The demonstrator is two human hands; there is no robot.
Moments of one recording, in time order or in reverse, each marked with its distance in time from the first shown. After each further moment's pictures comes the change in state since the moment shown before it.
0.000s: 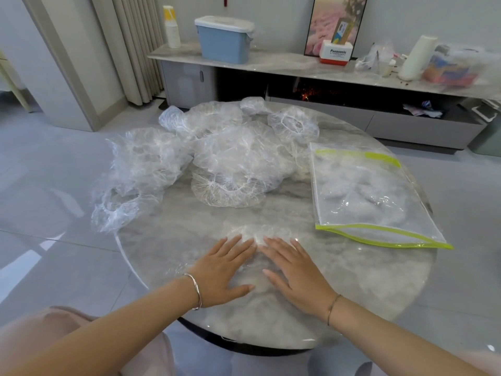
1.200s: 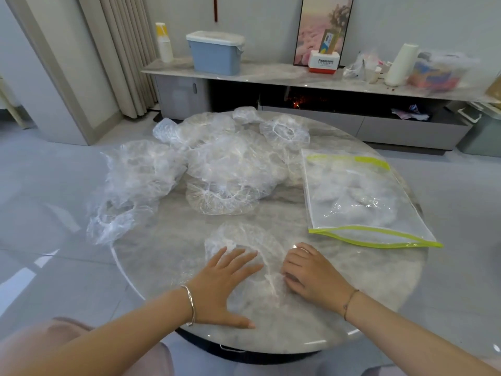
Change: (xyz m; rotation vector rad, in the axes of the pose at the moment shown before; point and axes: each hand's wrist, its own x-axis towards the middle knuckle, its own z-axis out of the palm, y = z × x) left_hand -0.006 0.019 -0.024 -0.033 -0.042 0.088; right_hand -0.007 0.031 -0.023 -0.176 0.139 -0.209
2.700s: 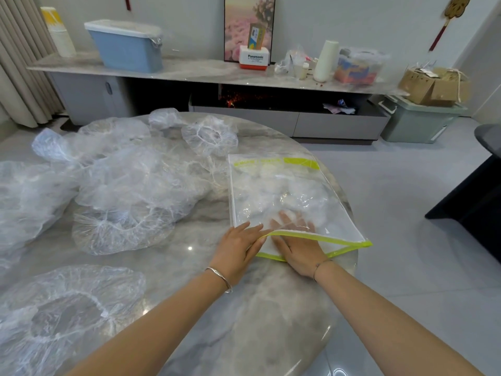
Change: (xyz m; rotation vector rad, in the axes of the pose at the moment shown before) left_hand 0.232 0.064 0.020 -0.413 0.296 -0.045; right_hand -0.043 0.163 -0.009 0.066 -0.245 0.779
